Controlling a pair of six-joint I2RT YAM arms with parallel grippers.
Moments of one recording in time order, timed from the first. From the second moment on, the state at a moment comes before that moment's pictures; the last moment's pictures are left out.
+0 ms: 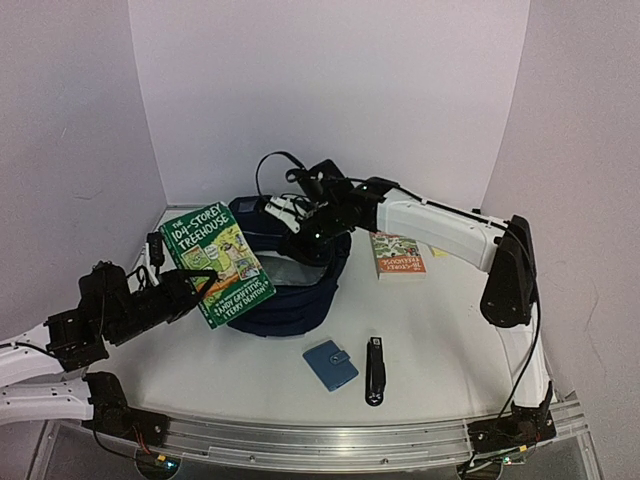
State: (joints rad) left arm -0.93 0.58 0.43 0.02 -0.18 -0.96; right arm 0.89 2.20 2.11 -0.70 -0.16 -0.35
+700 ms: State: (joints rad) left arm -0.94 1.09 0.44 0.41 0.07 -1.07; right arm 0.81 2.23 2.34 -0.70 -0.23 -0.09
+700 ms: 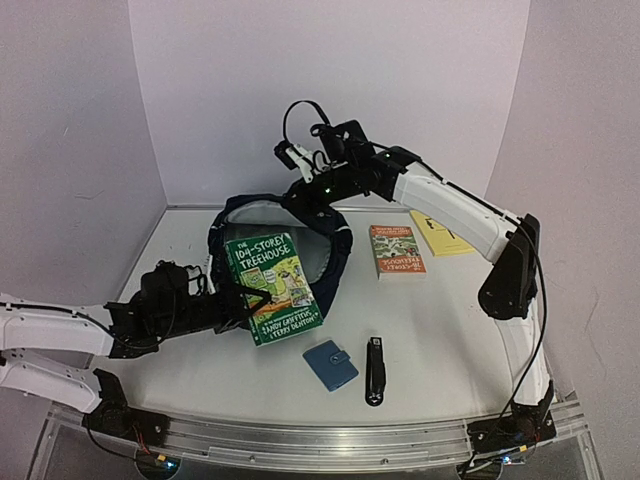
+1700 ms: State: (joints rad) left arm -0.77 1.59 0.64 0.71 -0.21 -1.58; right arm 0.88 2.21 2.24 -0.67 -0.28 -0.09
